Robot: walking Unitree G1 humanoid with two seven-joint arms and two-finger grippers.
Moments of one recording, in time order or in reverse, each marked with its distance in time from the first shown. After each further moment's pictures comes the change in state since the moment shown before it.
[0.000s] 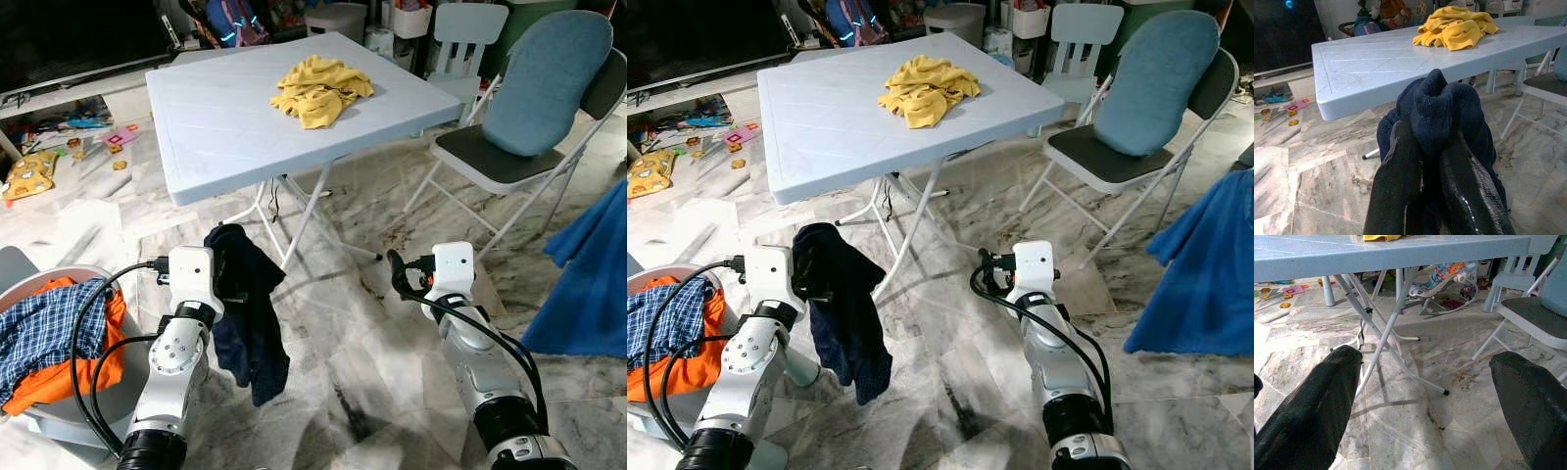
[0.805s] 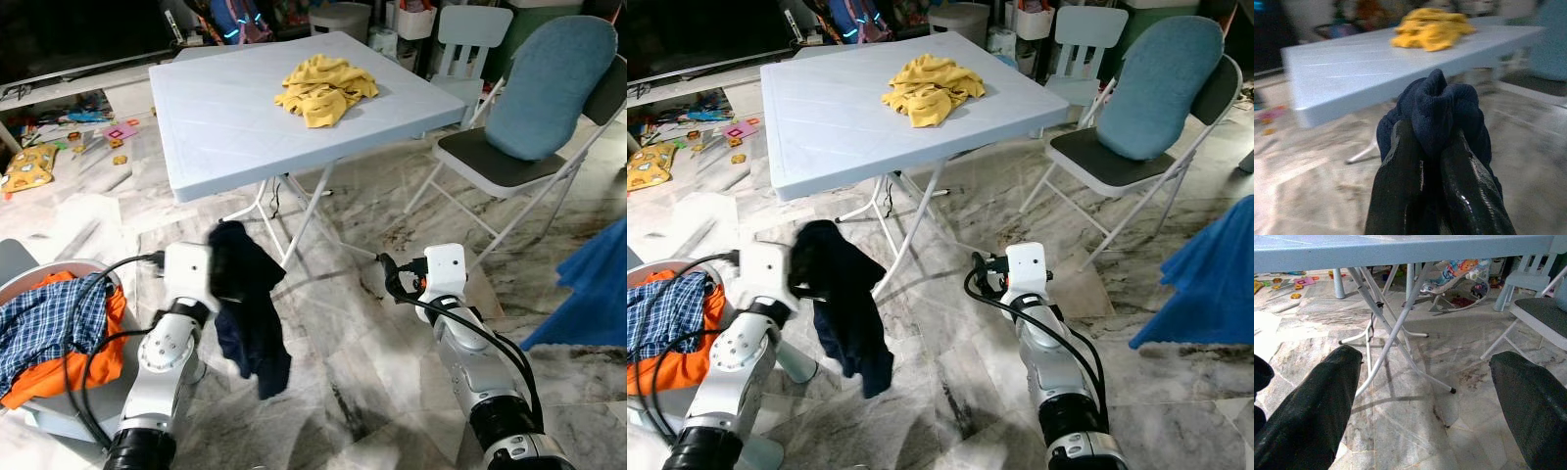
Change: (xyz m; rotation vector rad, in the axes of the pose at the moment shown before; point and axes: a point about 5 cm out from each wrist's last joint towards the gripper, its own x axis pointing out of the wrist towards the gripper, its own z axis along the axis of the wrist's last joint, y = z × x) left arm 0.002 -0.001 0.007 0.017 -0.006 -0.153; right arm 0.001 0.006 -0.003 -0.007 0.015 0.037
